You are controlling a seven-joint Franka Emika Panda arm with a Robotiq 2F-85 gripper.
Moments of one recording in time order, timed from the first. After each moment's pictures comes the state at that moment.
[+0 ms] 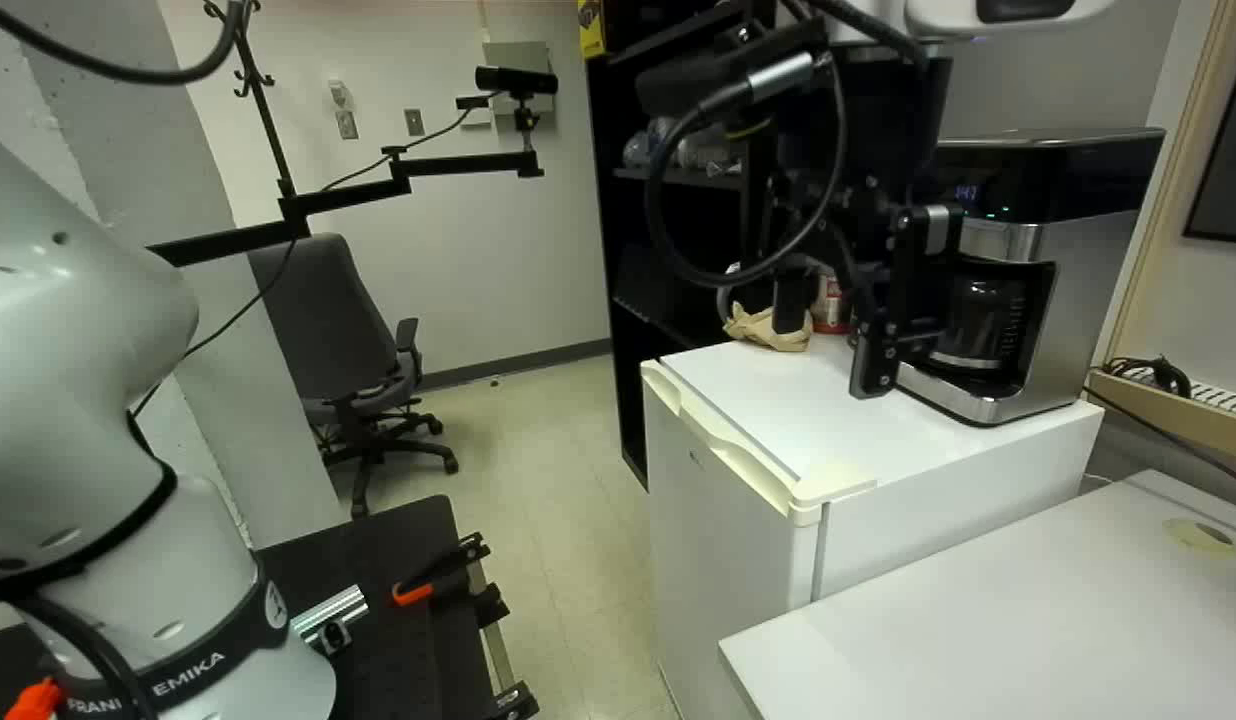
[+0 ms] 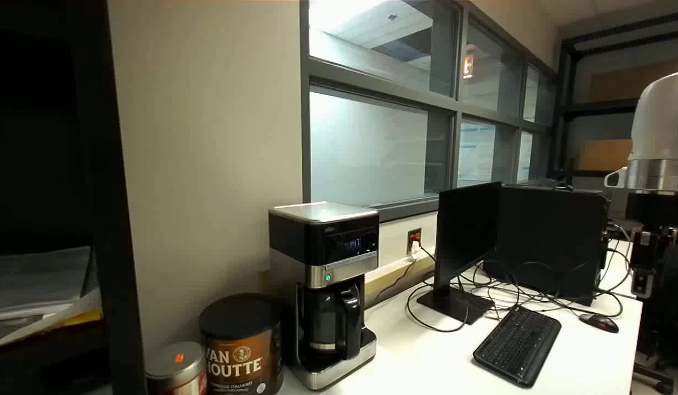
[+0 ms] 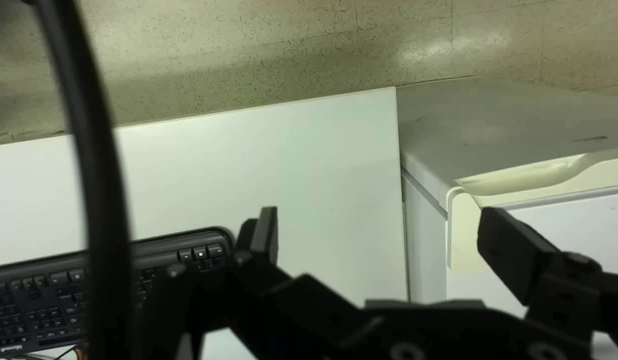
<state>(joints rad) -0.14 -0.25 -0.22 -2.30 -0.03 2.04 -0.14</state>
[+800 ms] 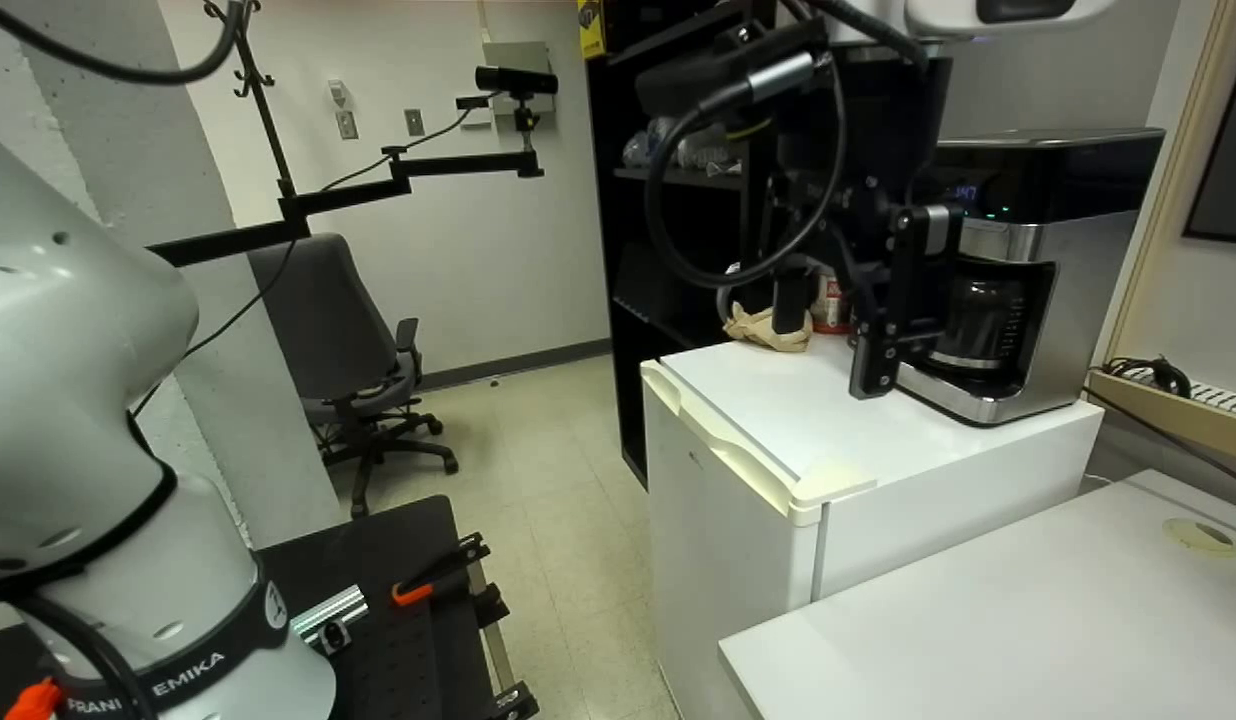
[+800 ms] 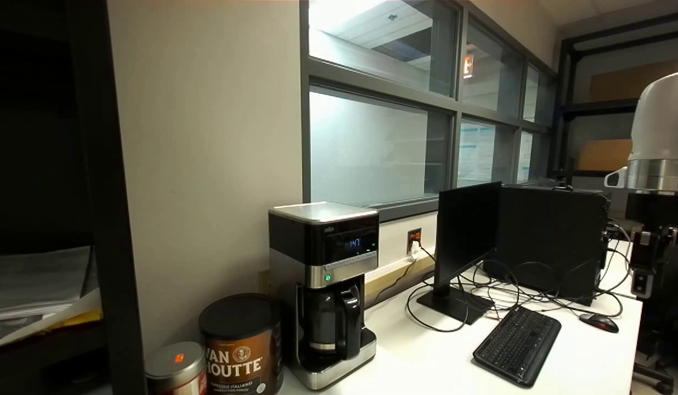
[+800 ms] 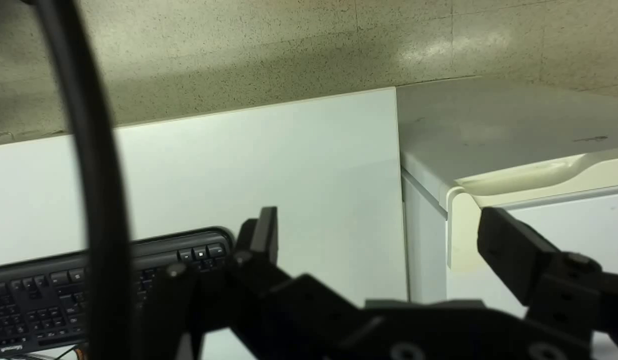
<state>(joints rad) -0.14 -0.25 -0.22 -2.30 -0.03 2.04 -0.14</state>
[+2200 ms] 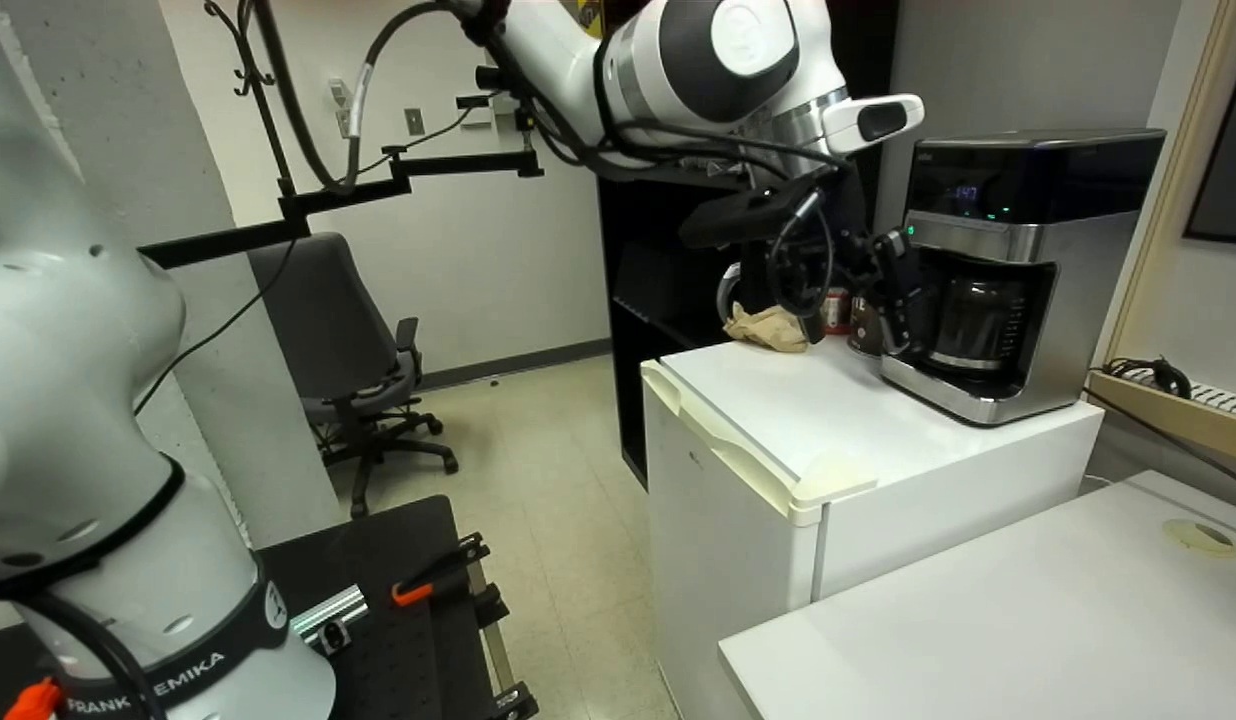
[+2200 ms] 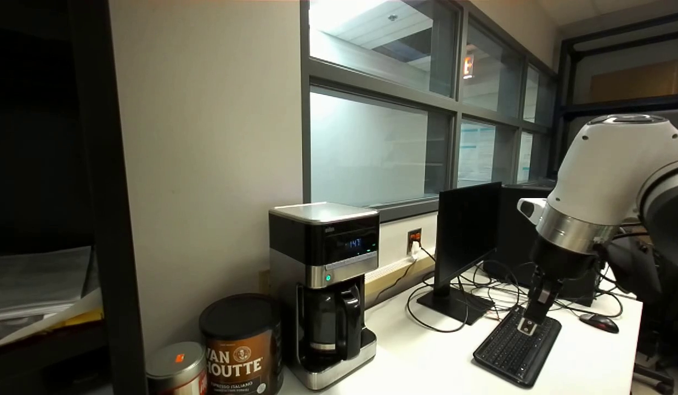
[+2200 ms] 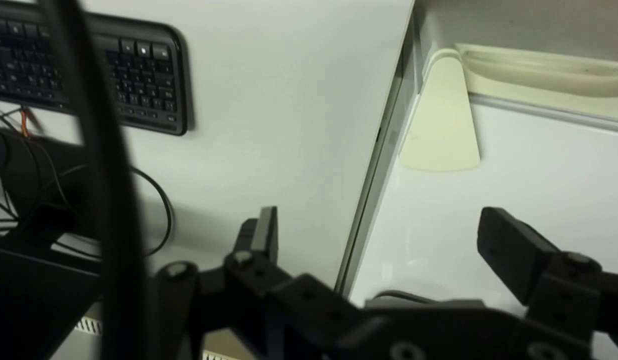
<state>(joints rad) -0.04 0.00 0.00 -2.30 -0.38 2.57 0.14</state>
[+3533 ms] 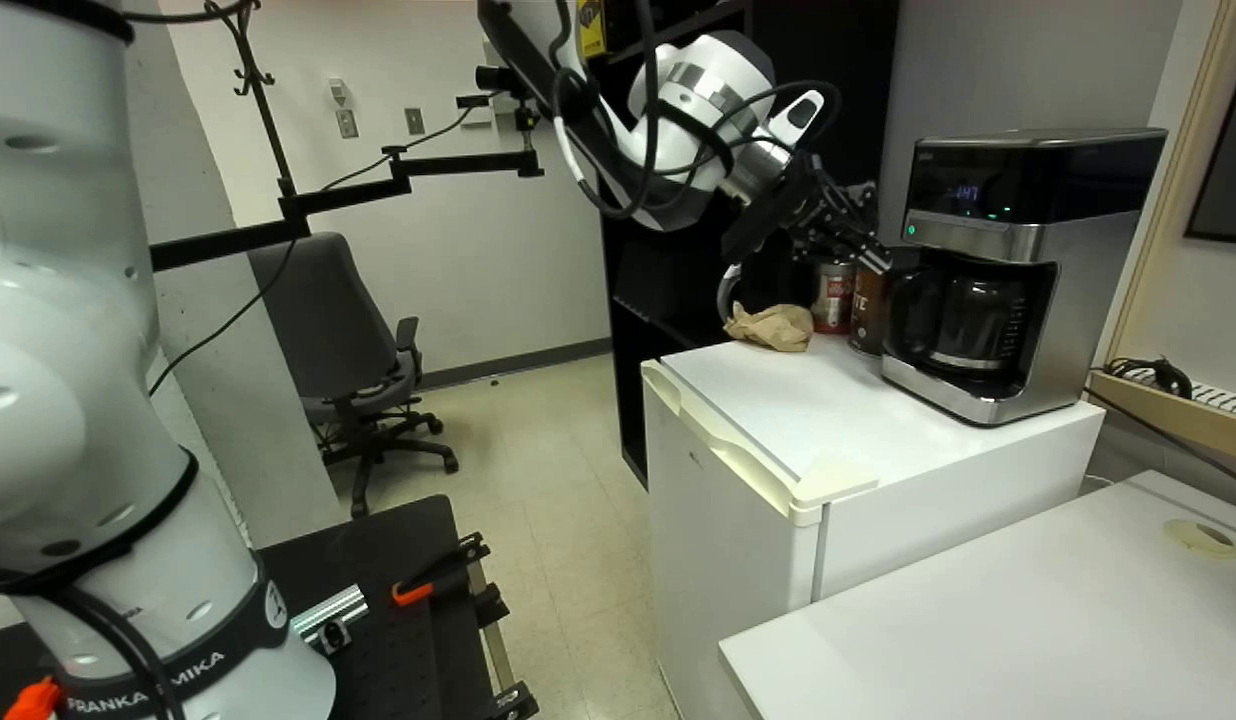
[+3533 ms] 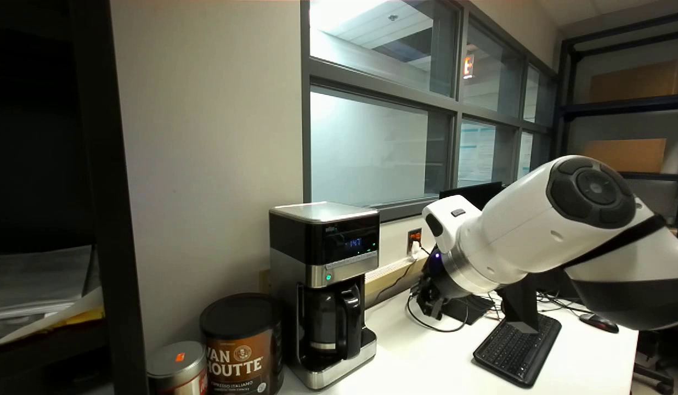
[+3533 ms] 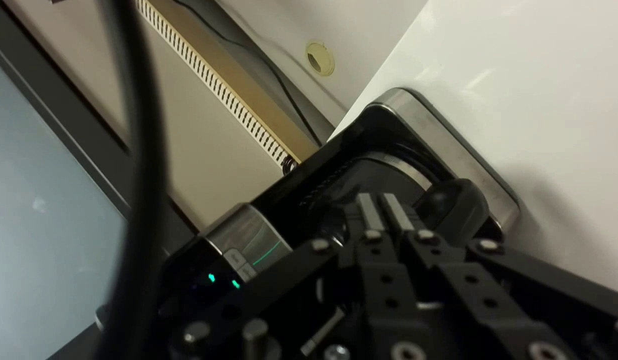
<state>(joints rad) 0.17 0.29 0.01 -1.94 -1.37 2.60 0.72</state>
